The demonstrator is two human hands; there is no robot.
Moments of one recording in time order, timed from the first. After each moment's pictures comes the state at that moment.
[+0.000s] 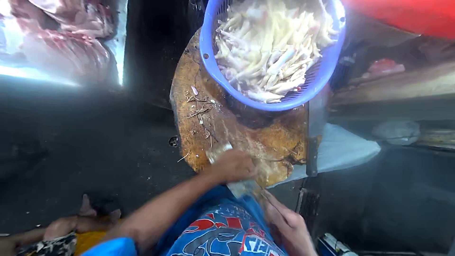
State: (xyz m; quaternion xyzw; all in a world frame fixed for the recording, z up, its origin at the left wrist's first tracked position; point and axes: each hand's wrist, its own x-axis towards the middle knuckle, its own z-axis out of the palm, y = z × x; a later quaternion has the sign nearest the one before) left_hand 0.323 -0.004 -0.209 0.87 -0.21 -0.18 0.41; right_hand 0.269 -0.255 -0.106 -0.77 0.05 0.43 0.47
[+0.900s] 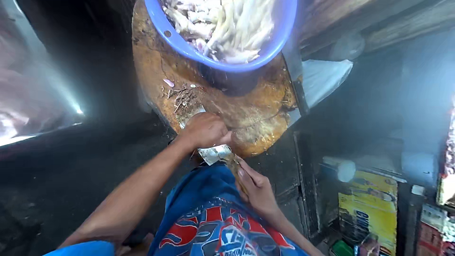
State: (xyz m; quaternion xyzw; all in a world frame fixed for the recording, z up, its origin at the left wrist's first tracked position) left_hand 0.339 0.097 -0.233 0.83 -0.42 -0.19 0.32; right_hand 0.174 -0.092 -0.127 -0.73 0.24 0.28 0.57
